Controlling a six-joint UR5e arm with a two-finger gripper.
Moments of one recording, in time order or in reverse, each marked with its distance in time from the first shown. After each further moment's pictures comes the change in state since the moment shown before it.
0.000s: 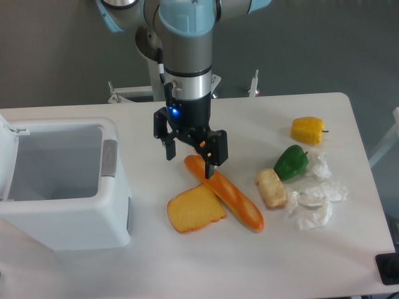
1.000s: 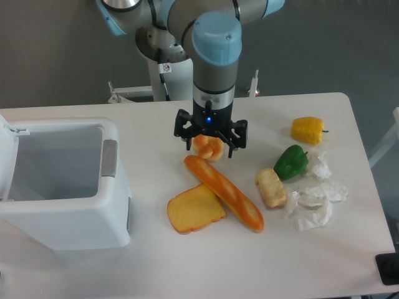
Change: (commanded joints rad) arm 0.101 -0.012 -0.077 -0.224 0.020 -0.416
